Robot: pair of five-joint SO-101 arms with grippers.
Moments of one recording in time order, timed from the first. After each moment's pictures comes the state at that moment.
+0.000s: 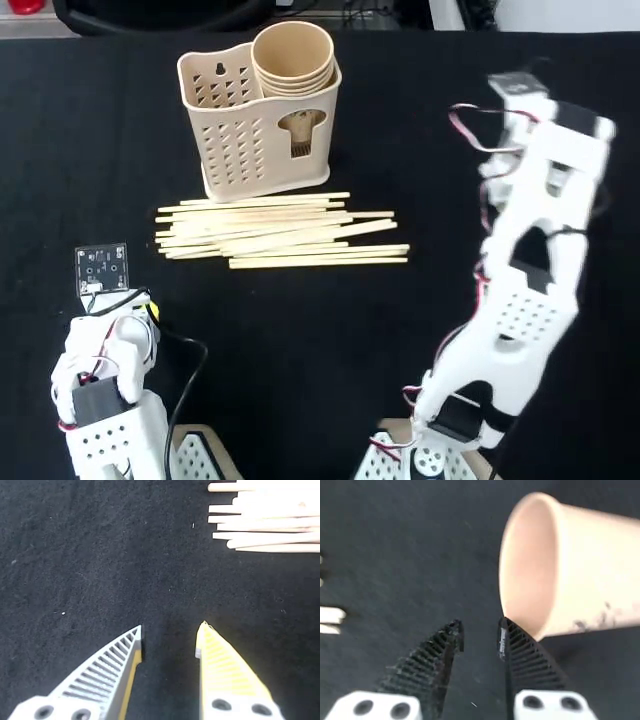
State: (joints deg) left arm -25.0 -103.8 95.8 64.3 -14.1; right arm 26.5 35.5 -35.5 91.2 32.5
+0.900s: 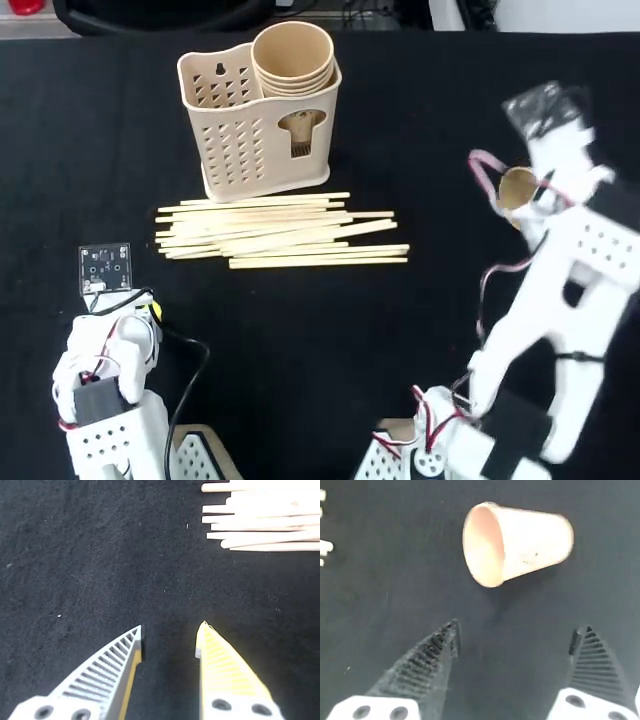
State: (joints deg) left arm -23.9 -103.8 95.8 64.3 -14.1; right arm 29.8 -17.9 18.0 69.6 50.9
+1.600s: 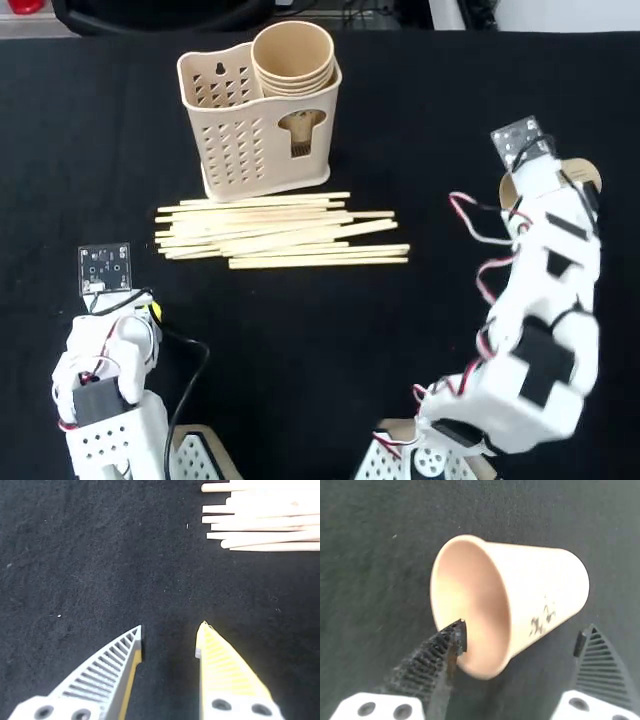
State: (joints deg) left arm -23.9 -103.8 95.8 64.3 -14.1; right arm 31.1 5.3 32.2 19.6 49.9
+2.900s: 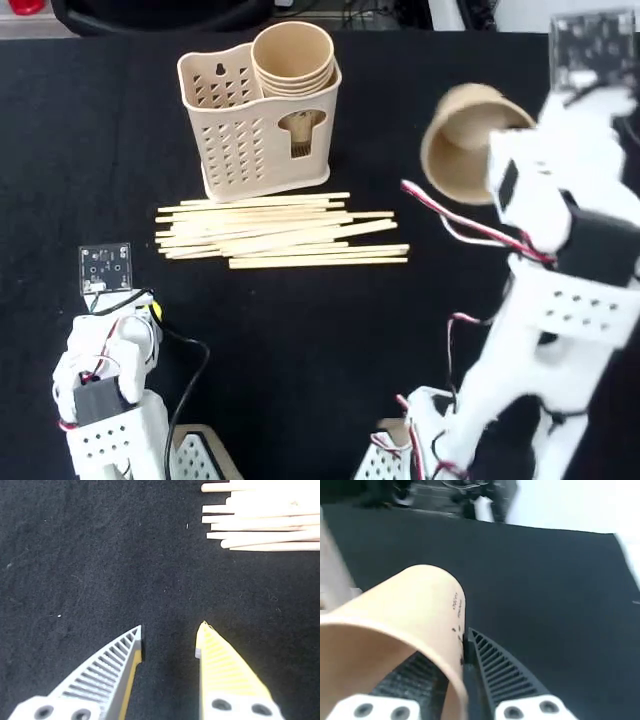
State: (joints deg) left arm -23.9 -103.8 95.9 64.3 -14.8; right arm 11.7 -26.8 -11.6 83.3 10.9
